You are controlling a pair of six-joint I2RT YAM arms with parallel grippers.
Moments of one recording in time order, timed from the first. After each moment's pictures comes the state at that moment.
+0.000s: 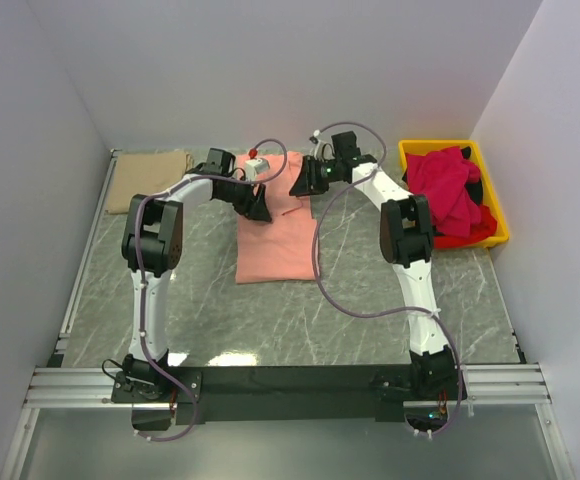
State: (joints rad) left arm -0.24 2.27 1.71 -0.42 0.83 0.26; right arm 0.28 2.52 2.17 -0.45 -0.81 0.27
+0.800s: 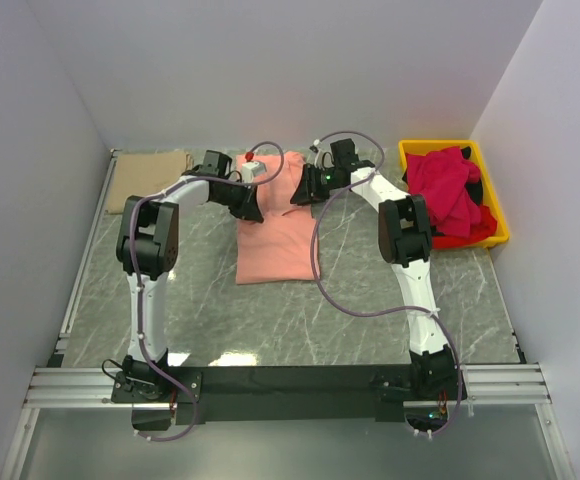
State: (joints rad) left arm -0.23 2.22 1.66 -0.46 0.79 0.27; right arm 0.28 2.56 2.13 -0.46 -0.77 0.28
